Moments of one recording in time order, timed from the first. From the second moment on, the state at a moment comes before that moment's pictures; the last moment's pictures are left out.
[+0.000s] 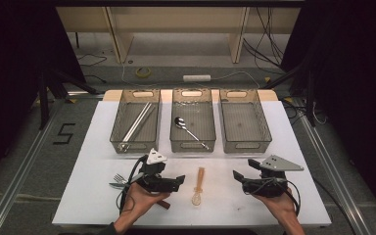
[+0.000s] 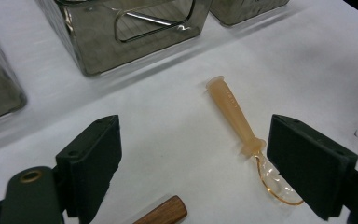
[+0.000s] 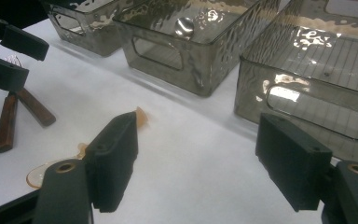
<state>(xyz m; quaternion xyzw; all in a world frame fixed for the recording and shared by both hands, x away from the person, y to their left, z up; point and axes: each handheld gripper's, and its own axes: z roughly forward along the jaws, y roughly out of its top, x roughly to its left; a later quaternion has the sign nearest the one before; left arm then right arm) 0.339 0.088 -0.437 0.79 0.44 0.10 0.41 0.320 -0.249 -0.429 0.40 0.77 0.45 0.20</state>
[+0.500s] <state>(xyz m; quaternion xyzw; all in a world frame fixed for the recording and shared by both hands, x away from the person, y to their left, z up) 0.345 0.049 -0.449 0.82 0.42 0.09 0.38 0.316 -0.250 -0.429 0.40 0.77 0.45 0.20</state>
